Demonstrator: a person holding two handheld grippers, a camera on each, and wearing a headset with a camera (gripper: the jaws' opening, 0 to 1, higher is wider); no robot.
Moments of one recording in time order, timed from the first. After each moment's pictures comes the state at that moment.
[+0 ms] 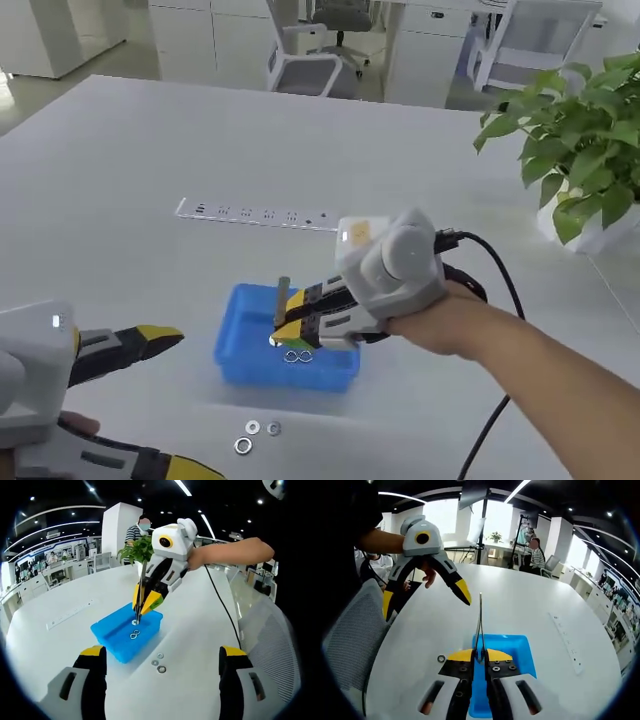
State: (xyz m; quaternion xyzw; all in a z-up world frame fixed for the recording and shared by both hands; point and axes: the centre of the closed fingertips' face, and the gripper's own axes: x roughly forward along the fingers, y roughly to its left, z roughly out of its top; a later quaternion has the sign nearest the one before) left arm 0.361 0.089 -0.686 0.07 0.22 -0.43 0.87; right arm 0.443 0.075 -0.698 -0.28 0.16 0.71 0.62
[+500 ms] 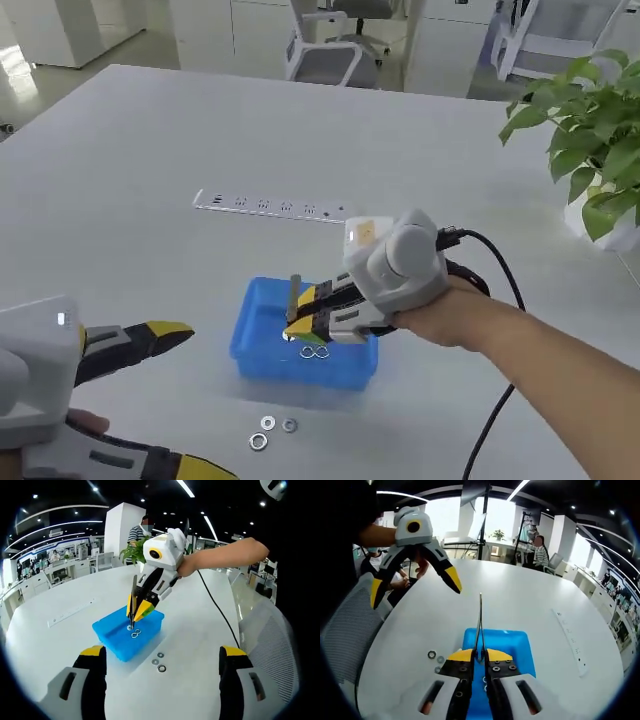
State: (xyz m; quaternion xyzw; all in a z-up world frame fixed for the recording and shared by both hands) left arm 0.360 0.091 -0.686 0.07 0.23 -0.43 0.87; right arm 0.461 0.083 -0.721 -0.28 0.17 0.72 0.61
